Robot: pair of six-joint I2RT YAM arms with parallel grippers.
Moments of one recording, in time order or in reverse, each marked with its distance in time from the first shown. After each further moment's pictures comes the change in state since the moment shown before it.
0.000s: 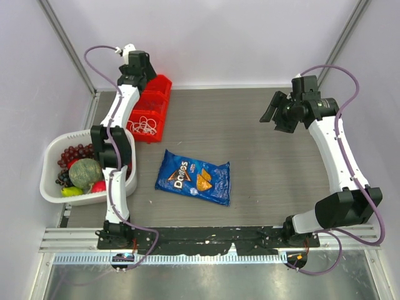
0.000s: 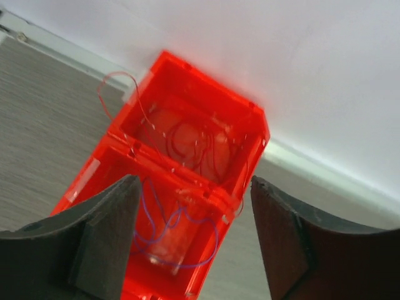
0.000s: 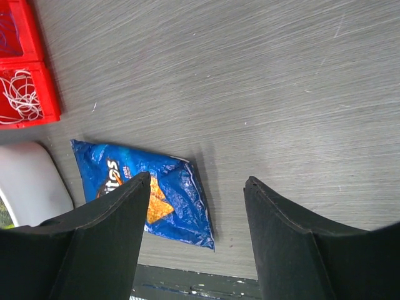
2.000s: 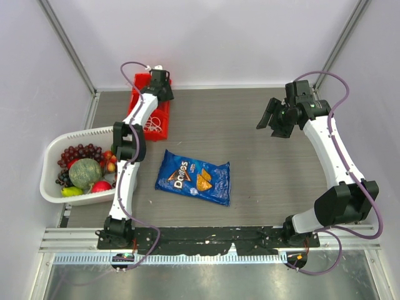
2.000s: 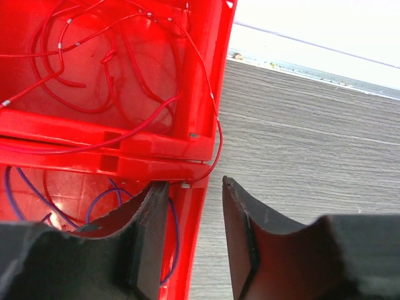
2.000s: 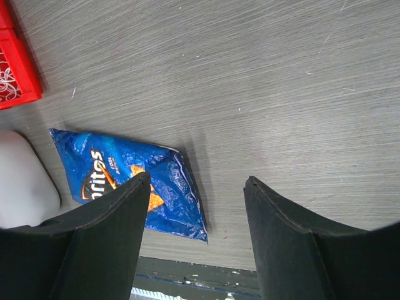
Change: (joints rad) left arm -0.074 0.334 0.180 -0.083 0.233 0.076; right arm 0.034 0.023 -0.072 0.013 -0.007 -0.003
